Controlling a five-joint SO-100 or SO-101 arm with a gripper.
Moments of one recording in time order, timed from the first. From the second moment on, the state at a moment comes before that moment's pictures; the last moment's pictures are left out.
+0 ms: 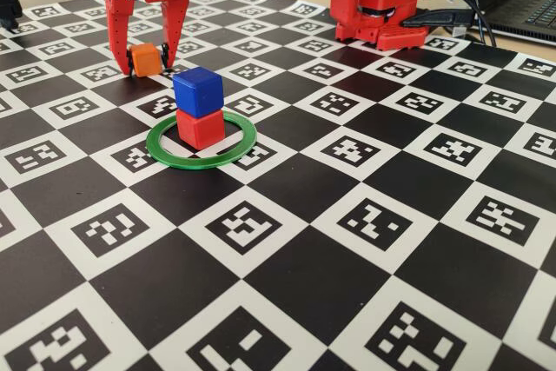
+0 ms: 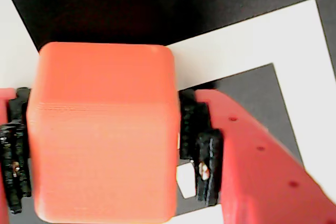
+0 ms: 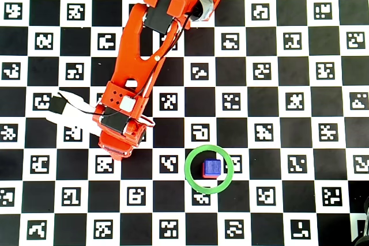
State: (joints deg) arm 26.6 57.0 73.9 70.5 -7.5
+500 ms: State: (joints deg) arm 26.6 60.5 78.7 70.0 -8.7
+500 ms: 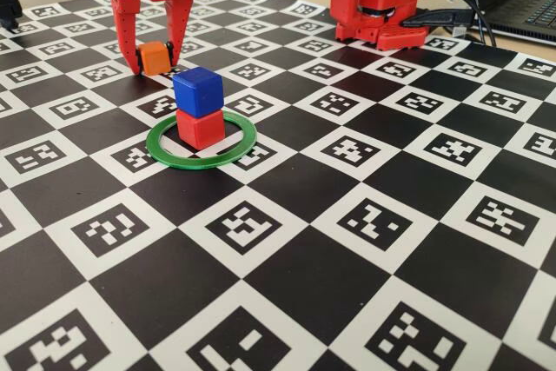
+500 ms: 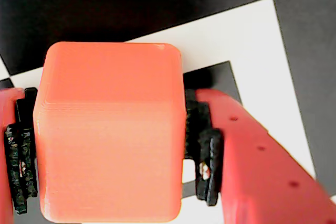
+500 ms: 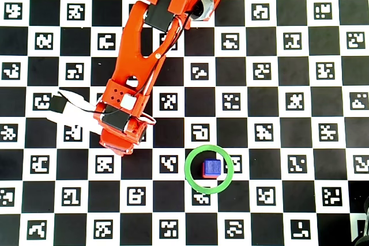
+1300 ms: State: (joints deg) arm 17.8 86.0 86.0 83.8 -6.2
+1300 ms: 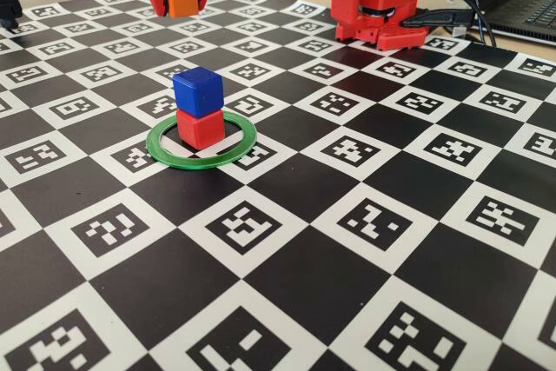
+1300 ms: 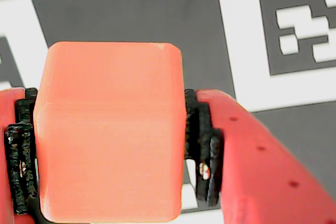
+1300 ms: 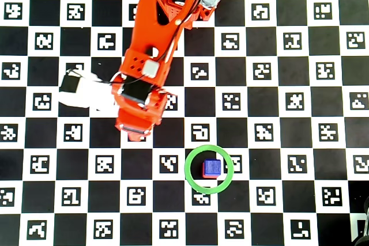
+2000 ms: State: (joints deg) arm 0.3 82.4 66.1 96.6 2.4
